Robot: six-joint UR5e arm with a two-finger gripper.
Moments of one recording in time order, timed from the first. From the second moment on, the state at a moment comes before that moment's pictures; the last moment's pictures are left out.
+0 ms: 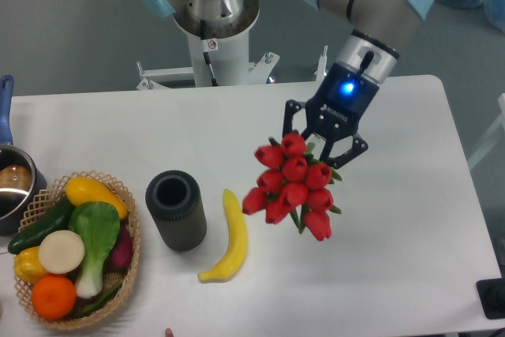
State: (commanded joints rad) arm 2.77 -1.74 -1.70 -1.01 0.35 1.10
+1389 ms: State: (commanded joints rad) arm 2.81 -1.72 -1.75 -1.00 0.19 1.10
